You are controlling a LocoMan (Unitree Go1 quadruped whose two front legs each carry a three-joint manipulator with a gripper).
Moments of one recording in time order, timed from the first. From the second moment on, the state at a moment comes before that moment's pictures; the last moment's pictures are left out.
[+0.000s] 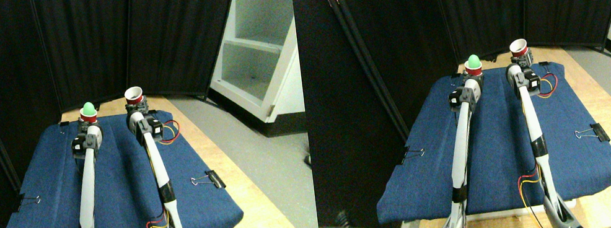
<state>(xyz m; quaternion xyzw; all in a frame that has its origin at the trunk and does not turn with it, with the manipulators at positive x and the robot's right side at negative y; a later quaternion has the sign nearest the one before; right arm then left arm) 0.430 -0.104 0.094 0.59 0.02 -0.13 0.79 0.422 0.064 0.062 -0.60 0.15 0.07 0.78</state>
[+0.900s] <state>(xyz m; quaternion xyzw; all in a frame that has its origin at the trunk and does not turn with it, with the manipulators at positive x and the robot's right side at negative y) 0.413 -0.125 0.052 0.57 0.01 -0.11 0.82 0.421 0.081 0.002 -0.61 0.15 0.13 0.77</state>
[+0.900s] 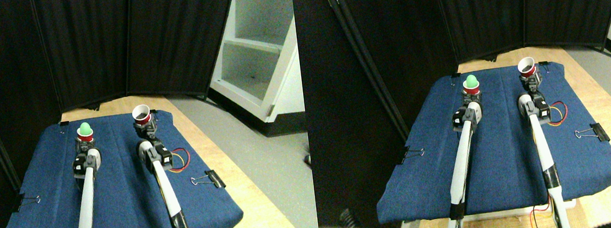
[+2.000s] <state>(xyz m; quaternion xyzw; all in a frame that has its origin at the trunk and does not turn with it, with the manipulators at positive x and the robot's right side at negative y) 0.411 -0.146 -0.022 0.65 0.00 -0.21 0.73 0.417 0.092 -0.033 -0.63 0.11 0.16 0.76</state>
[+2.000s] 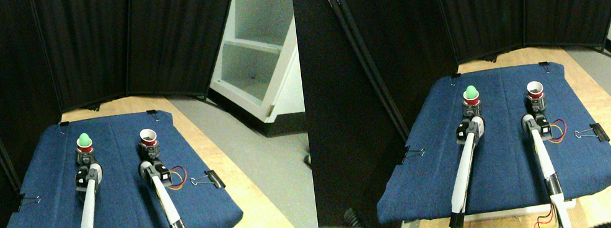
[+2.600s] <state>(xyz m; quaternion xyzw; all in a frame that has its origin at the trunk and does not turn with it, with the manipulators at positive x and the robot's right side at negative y) 0.409 -0.145 -0.029 0.68 0.00 -0.24 0.70 0.416 0.098 -0.039 -0.63 0.10 0.16 0.75</state>
